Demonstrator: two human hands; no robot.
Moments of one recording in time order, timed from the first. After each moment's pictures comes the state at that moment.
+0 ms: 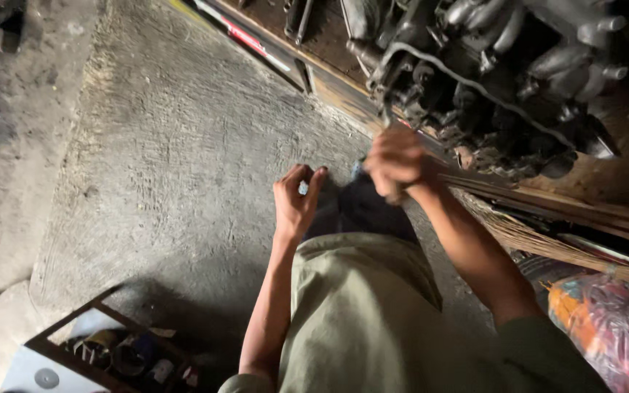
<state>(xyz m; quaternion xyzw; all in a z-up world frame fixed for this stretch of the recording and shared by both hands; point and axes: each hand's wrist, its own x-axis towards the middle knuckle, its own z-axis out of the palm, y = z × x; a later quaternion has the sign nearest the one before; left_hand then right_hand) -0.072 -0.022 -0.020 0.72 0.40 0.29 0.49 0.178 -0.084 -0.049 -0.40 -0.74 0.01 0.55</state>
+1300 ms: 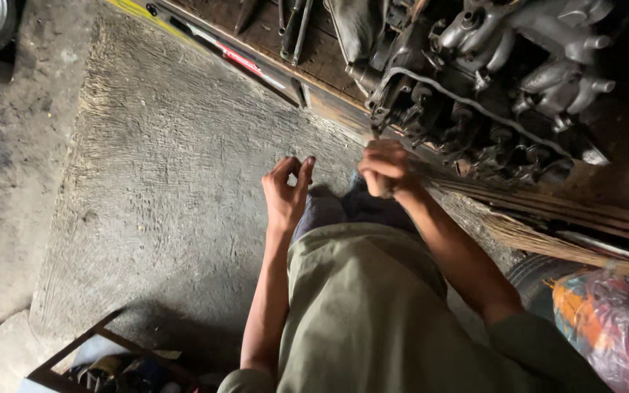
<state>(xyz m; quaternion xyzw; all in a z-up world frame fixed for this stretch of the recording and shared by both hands) -0.061 0.033 -0.016 0.72 0.38 0.31 0.49 0.149 -0.078 -0.047 -0.50 -0.70 0.05 0.51</state>
